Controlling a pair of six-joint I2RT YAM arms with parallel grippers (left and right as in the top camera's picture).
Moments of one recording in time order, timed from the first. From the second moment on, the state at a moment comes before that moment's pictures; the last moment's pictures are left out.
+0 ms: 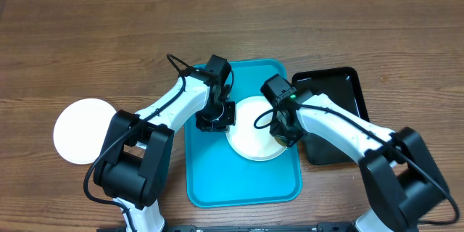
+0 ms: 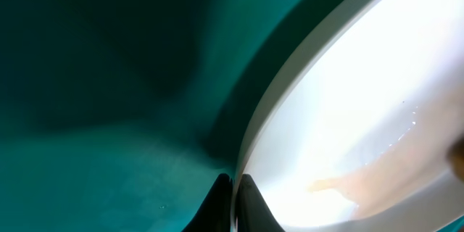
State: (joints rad) left arm -0.41 1.92 1.22 -0.90 0.27 -0.39; right arm 0.58 1.76 1.09 -0.89 0.09 0.82
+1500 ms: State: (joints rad) left arm -0.39 1.92 1.34 -1.05 0.18 -0.33; right arm 0.10 1.24 1.09 -1.01 -0.12 0.49
